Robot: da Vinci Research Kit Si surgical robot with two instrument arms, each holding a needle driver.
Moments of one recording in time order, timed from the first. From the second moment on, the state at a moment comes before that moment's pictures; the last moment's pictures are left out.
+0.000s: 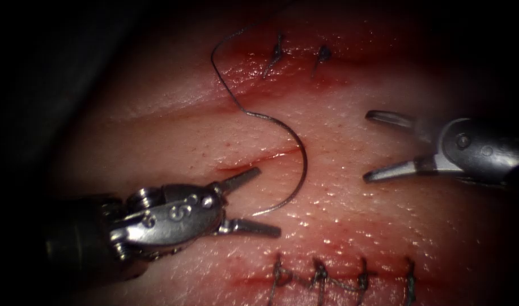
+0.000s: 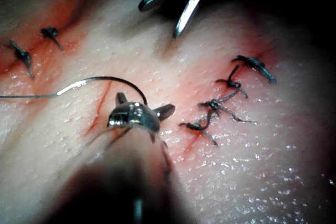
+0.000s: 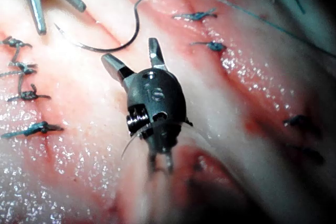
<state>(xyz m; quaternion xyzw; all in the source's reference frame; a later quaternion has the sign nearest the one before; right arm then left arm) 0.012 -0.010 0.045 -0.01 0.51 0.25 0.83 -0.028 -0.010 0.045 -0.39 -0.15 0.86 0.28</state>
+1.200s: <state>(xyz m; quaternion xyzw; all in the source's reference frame) 0.012 -0.006 0.046 0.09 0.51 0.30 0.80 -0.027 -0.008 0.047 -0.31 0.01 0.94 0.11</state>
